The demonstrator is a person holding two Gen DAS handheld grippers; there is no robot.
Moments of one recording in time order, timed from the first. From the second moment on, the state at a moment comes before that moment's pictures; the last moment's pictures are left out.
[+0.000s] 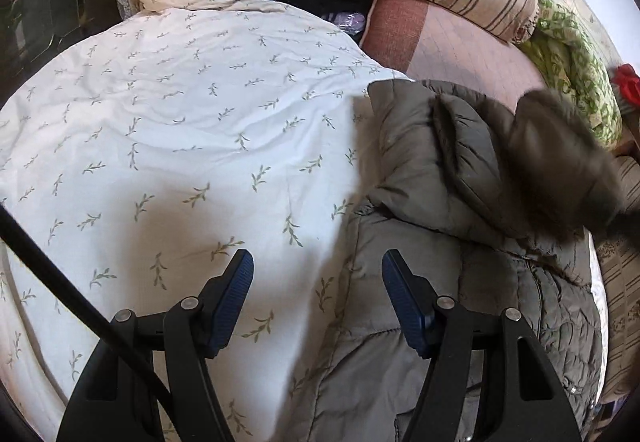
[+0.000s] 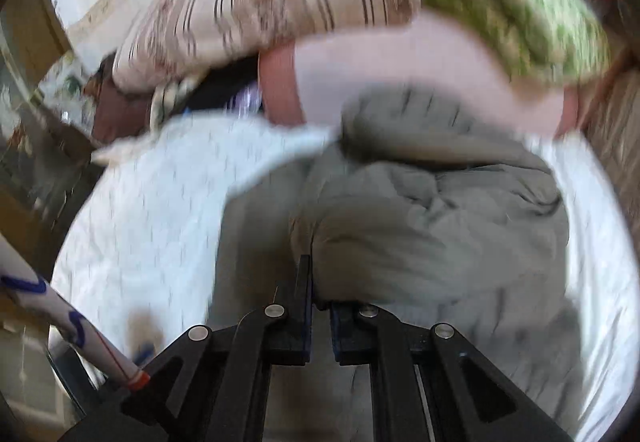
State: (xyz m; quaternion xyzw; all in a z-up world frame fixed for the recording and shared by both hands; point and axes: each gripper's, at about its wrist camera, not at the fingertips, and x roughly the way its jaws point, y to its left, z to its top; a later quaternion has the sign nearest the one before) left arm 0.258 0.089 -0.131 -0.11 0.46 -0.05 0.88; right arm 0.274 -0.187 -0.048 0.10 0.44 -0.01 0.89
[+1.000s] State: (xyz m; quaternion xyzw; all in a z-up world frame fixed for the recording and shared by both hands) left arm 0.250 0.078 -0.127 -0.07 0.45 -0.04 0.89; right arm 0.324 -0.273 -0.135 0.03 0.46 -0.17 0.87
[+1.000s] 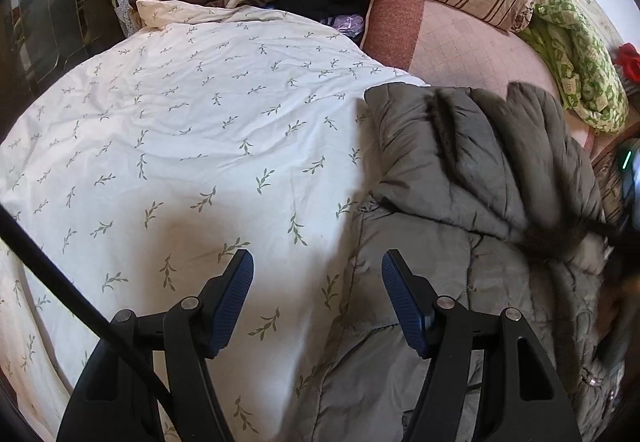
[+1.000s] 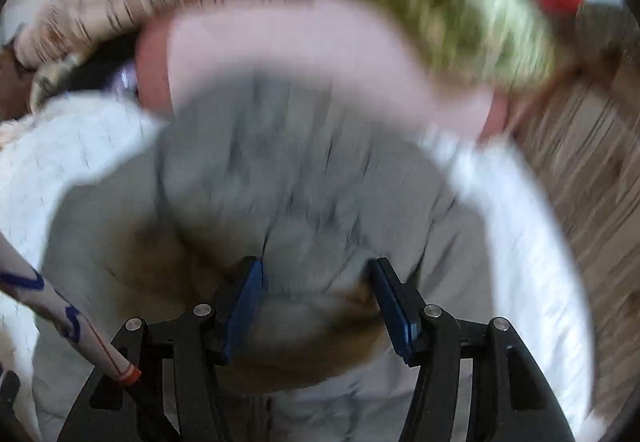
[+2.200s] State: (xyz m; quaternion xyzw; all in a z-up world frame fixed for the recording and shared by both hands) left arm 0.190 0.082 -0.111 -0.05 0.43 -0.06 0.90; right arm 0.092 -0.353 -0.074 0.17 0.45 -0.10 0.87
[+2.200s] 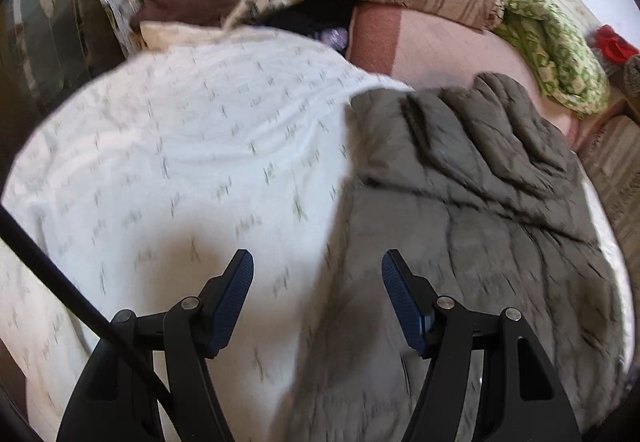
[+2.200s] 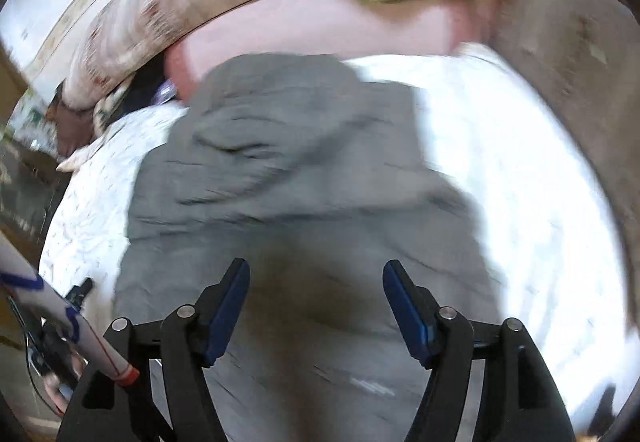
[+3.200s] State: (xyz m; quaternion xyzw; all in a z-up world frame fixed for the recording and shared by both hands) left arm 0.094 0.094 -0.178 -0.19 0.57 -0.24 0.77; right arm -0.042 -0.470 -0.219 0.42 0.44 0.01 0.79
